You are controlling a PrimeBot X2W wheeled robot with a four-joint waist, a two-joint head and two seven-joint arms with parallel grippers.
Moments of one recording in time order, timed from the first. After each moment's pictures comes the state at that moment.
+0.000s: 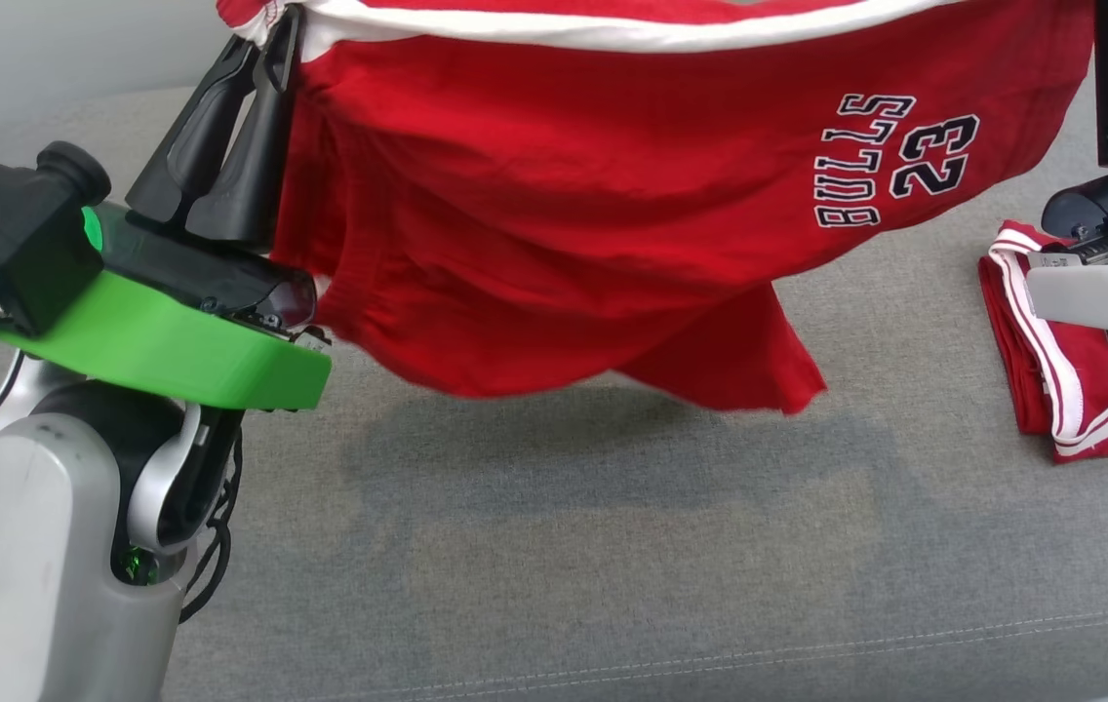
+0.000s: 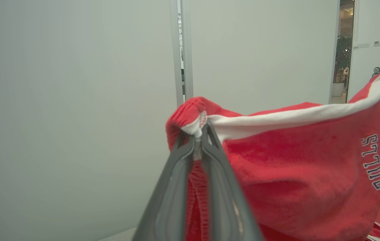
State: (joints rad) left arm -0.54 0.30 -0.27 -0.33 -0.47 -0.02 0.20; right arm -0.52 -0.29 0.03 -0.30 0.25 0.13 -0.01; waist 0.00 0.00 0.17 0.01
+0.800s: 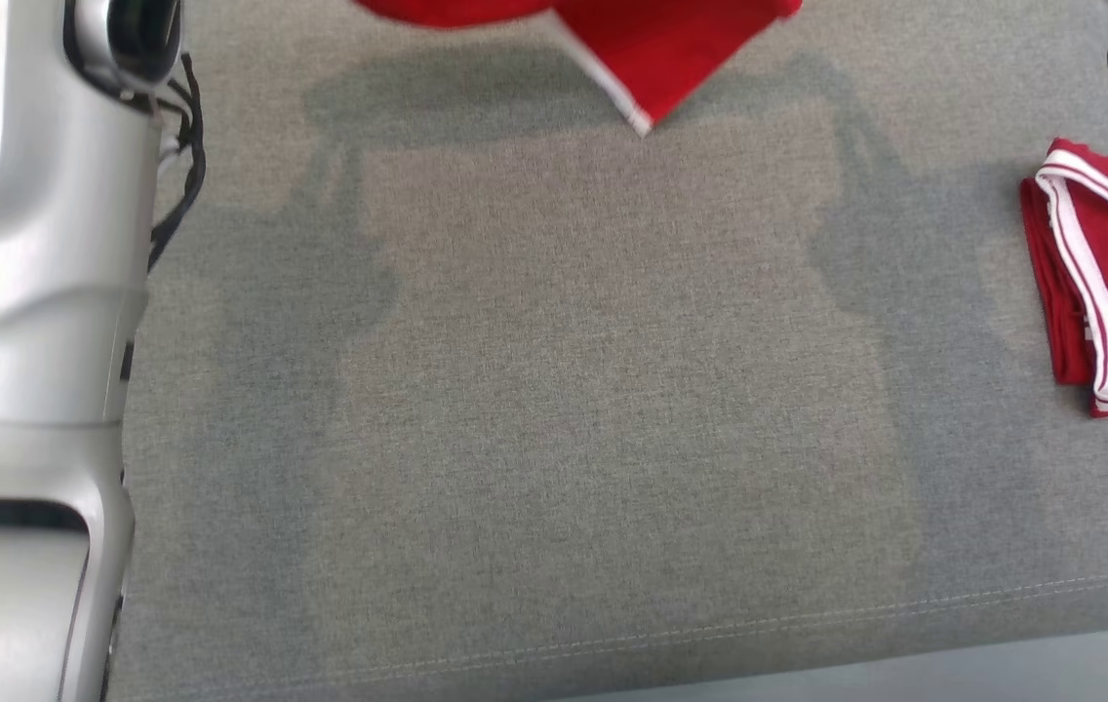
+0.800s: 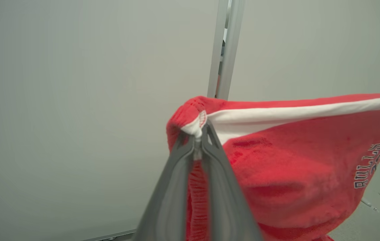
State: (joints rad) left arm -1.23 0.16 -0.27 0.54 -0.53 -0.10 0.07; right arm -1.25 -0.27 0.21 0.52 0.42 0.13 -0.12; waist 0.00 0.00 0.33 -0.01
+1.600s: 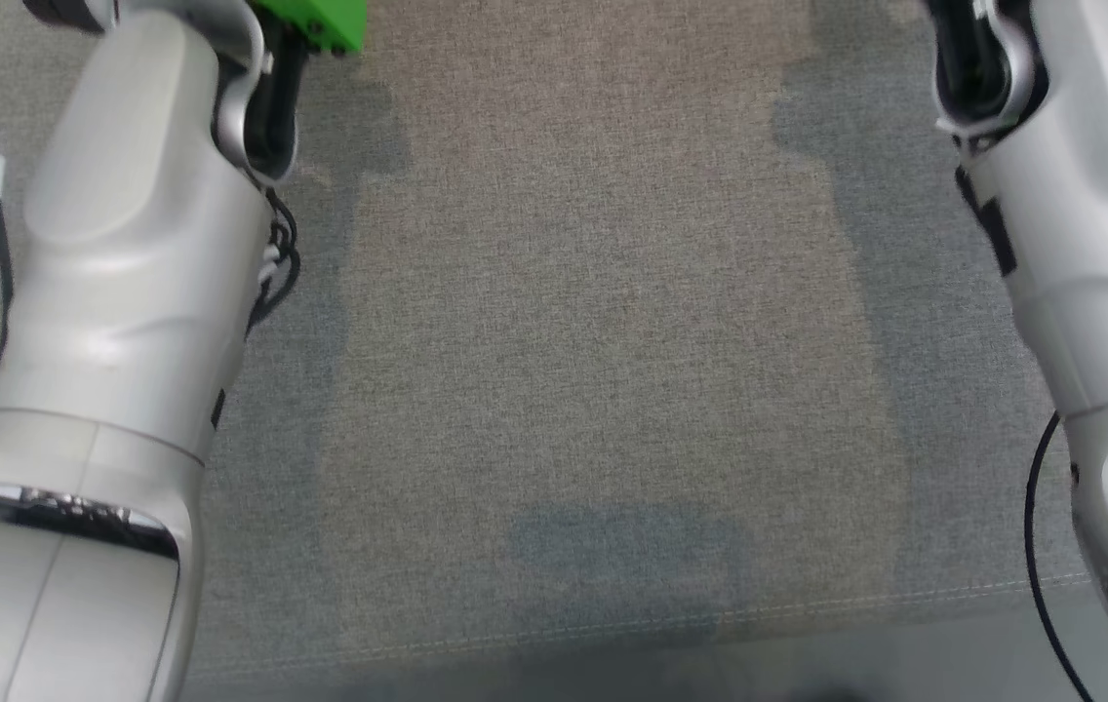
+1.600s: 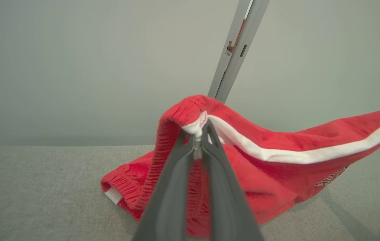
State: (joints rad) left arm -1.29 0.08 -0.42 0.98 -0.65 -0.13 -0.26; right arm -1.23 -0.17 0.30 0.71 0.57 0.13 -0.26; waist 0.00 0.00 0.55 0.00
